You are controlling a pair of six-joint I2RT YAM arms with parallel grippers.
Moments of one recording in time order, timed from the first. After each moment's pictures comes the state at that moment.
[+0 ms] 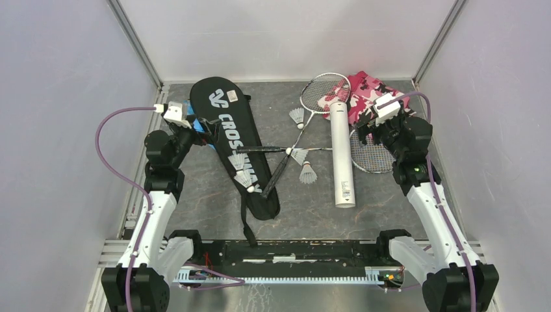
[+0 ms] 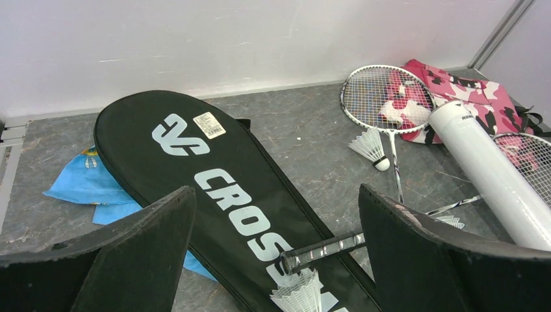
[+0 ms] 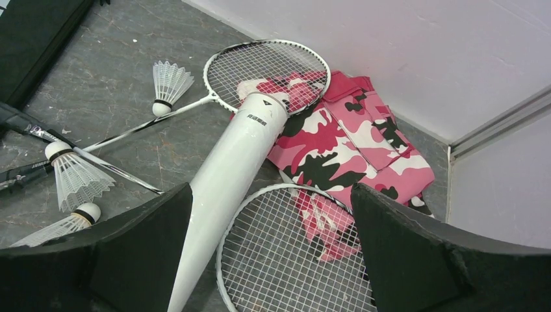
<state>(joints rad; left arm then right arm) 0.01 0.88 0.66 0.23 0.35 -0.11 0.08 0.94 0.80 -0.04 -0.26 -0.33</state>
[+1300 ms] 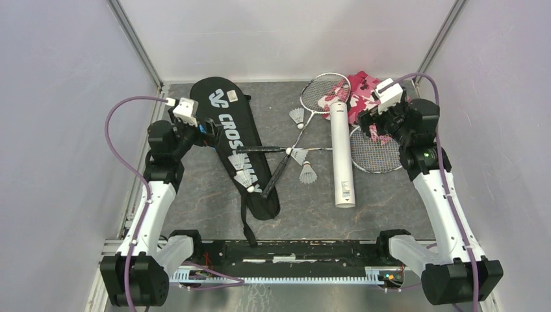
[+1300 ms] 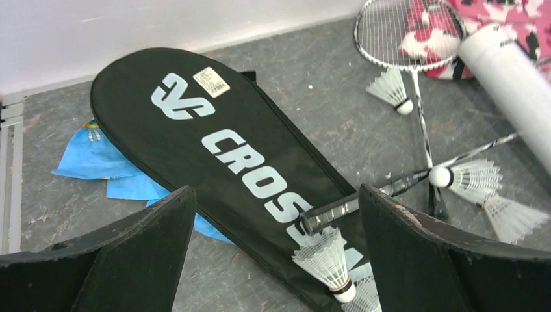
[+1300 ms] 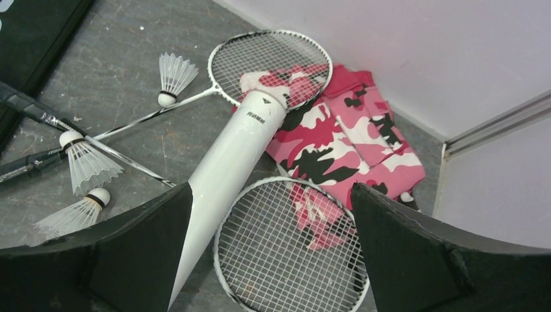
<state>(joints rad) 0.02 0.96 0.75 0.06 0.38 0.04 0.07 1.02 1.06 -0.31 -0.28 -0.38</state>
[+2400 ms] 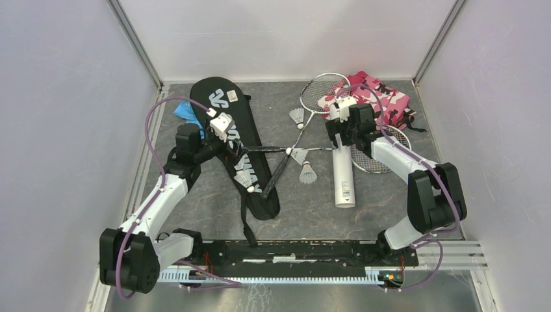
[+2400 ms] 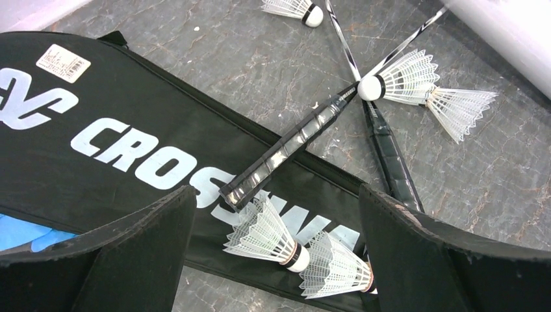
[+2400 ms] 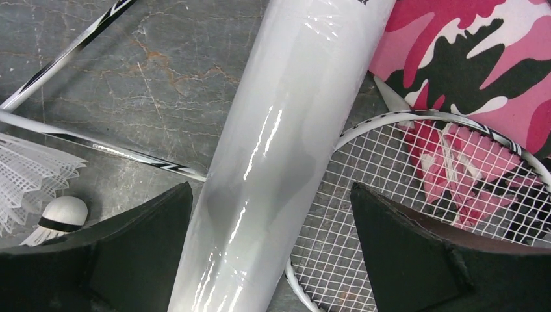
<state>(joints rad) -0.19 1.09 0.70 -0.01 0.50 0.25 0.27 1.55 0.98 -0.15 0.04 -0.13</state>
